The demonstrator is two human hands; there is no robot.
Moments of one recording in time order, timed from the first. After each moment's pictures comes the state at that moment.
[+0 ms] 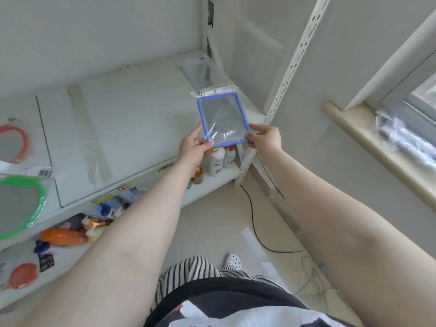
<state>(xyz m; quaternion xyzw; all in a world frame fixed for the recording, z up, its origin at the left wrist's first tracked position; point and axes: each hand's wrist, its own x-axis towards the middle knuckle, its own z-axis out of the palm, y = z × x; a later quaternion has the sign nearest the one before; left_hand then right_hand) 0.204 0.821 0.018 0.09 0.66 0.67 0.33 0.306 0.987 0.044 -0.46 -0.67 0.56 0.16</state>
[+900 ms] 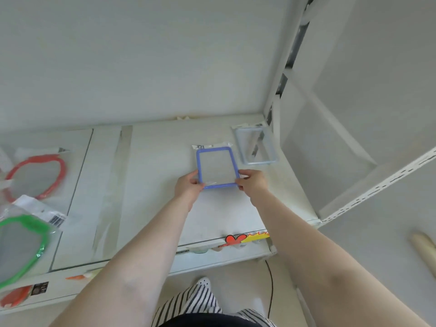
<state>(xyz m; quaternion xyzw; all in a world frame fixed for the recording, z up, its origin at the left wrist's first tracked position) 0.011 0.850 -0.025 -0.09 0.76 0.61 0.19 0.054 1.028 -0.011 -0.34 -0.74 0.58 -0.02</state>
